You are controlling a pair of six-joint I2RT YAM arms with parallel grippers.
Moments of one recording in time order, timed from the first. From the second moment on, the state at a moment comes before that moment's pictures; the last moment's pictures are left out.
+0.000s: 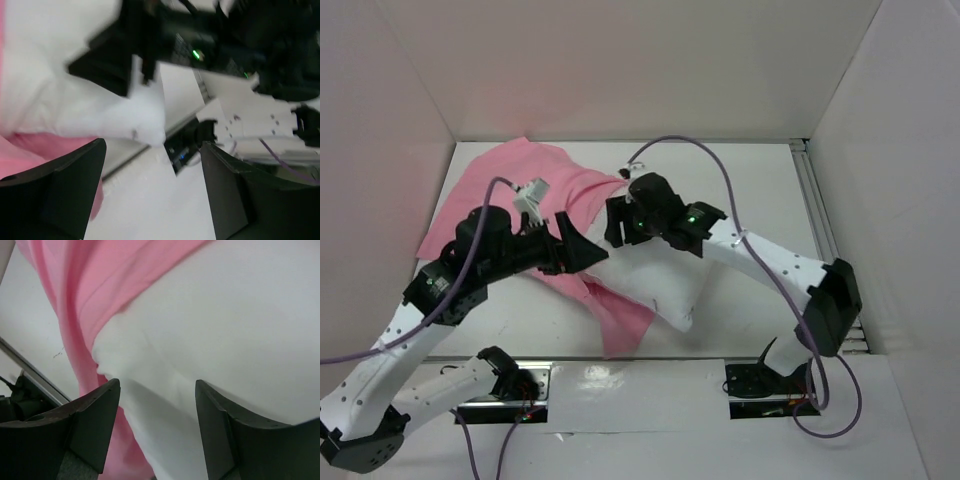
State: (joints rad) left arm -0.62 0.82 1.09 -0.65 0.30 -0.78; right arm 0.86 1.58 1.38 -0.43 0.03 0.46
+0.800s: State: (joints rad) left arm -0.76 1.87 1.84 -1.22 -0.82 -0.59; right arm 0.00 1.04 0.76 -0.58 -0.41 0.69
